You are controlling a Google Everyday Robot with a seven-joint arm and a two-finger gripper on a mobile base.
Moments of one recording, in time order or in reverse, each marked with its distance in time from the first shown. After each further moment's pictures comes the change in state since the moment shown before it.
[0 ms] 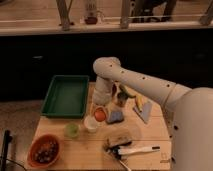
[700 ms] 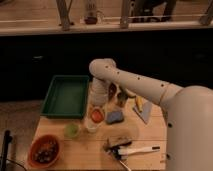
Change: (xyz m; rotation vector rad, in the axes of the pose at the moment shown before) arm 0.000 -0.012 0.010 -0.014 -0.033 -0.050
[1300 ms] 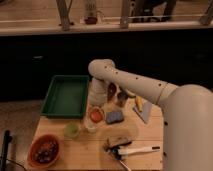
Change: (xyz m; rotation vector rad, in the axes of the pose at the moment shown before) arm 0.004 -0.006 0.006 -0.001 0.001 -0.040
